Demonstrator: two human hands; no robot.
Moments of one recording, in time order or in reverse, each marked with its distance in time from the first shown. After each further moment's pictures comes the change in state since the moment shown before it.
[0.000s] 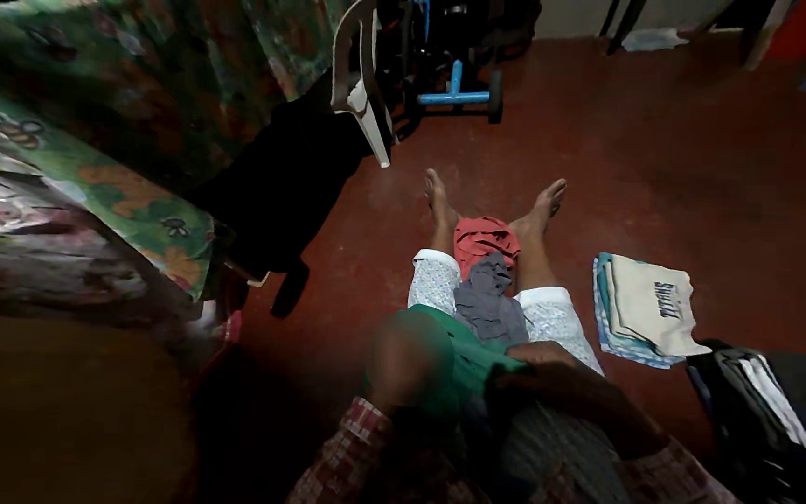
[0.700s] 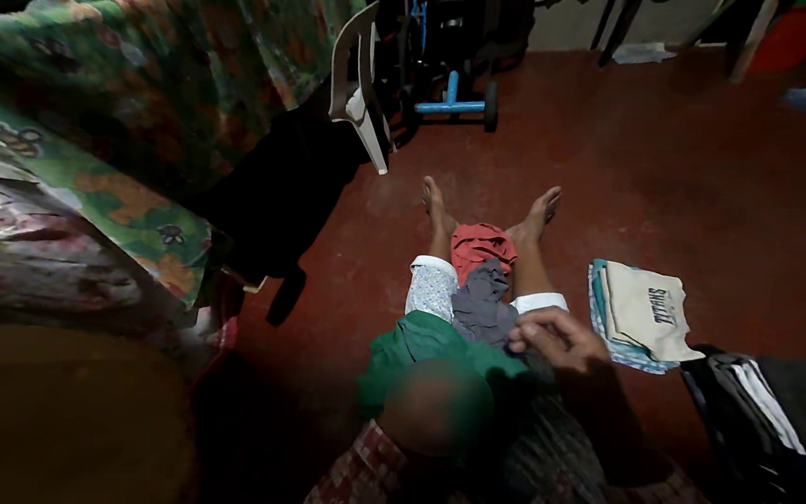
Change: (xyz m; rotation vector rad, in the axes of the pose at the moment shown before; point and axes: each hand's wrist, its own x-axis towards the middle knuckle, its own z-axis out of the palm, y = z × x) left_hand -0.024 0.048 0.015 -1.362 -0.286 -0.506; right_hand 0.001 -0.022 0.017 0.416 0.747 -0.316
